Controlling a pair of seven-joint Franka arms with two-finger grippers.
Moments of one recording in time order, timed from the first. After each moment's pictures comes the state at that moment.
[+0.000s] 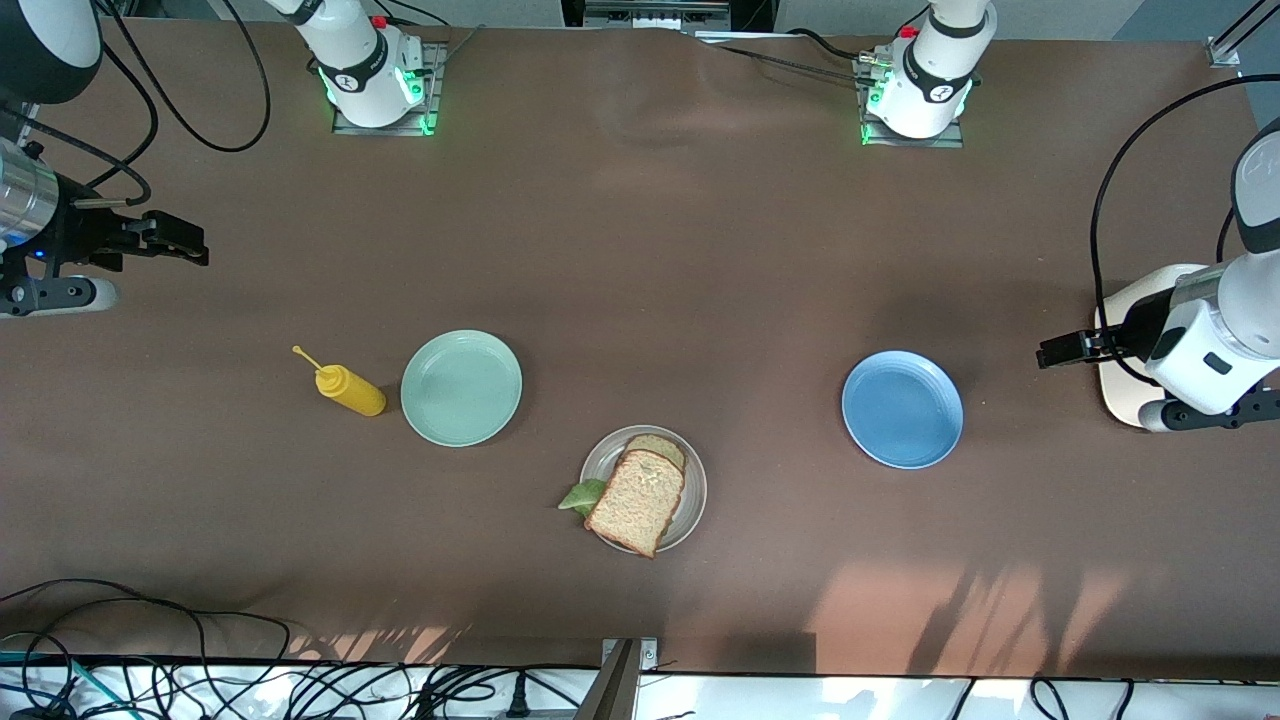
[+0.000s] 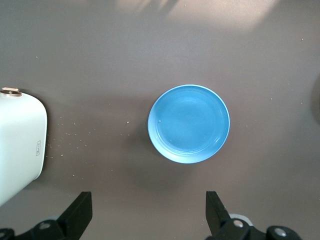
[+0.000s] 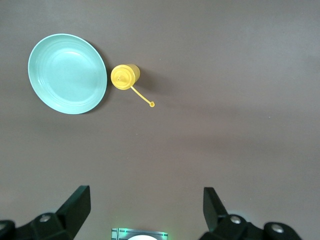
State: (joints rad) left arm 0.32 0.39 -0.42 -1.34 0.10 1.55 -0.23; right arm 0.07 0.12 -0.05 -1.53 -0.02 1.49 -0.08
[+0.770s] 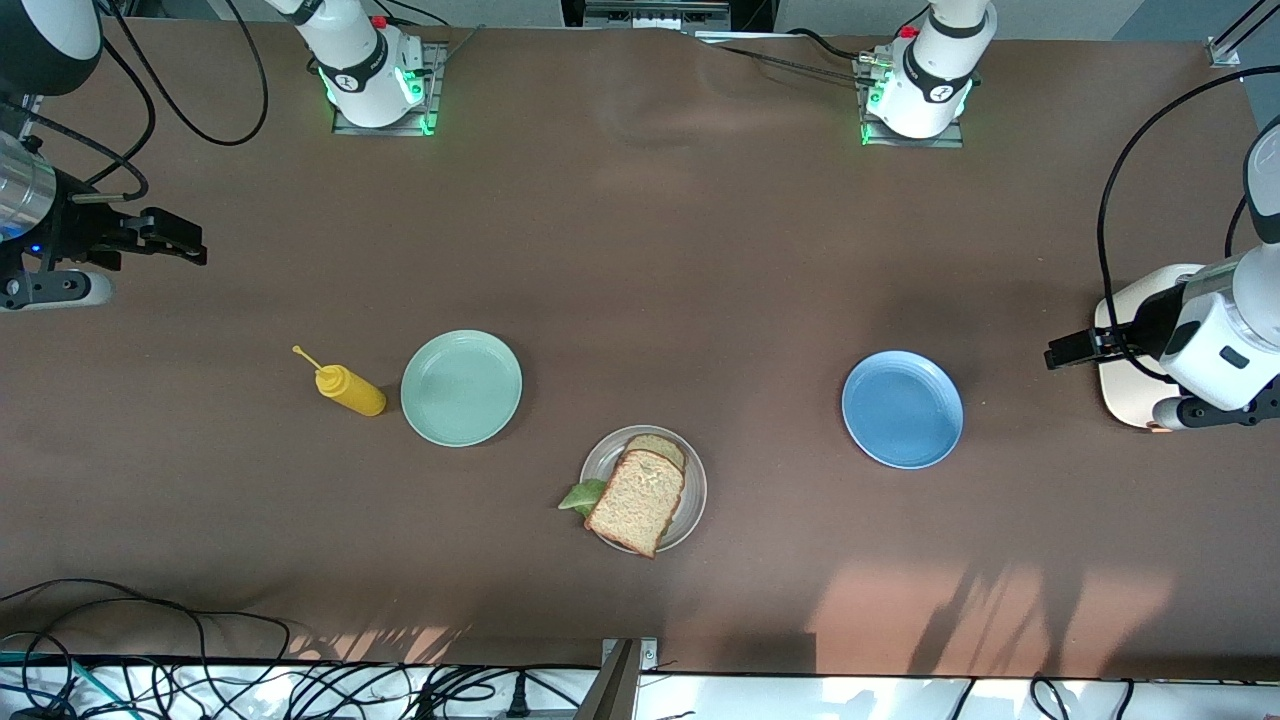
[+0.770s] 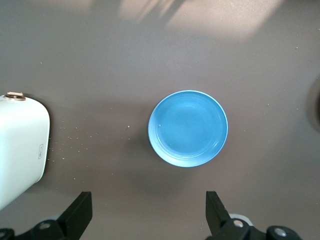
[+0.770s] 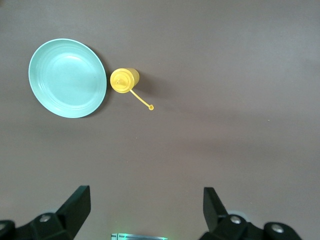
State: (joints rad) left arm 0.33 0.38 -0.42 -1.34 0.10 1.56 -0.23; right arm 0.07 0.11 -0.05 -1.55 -0.02 1.52 -0.08
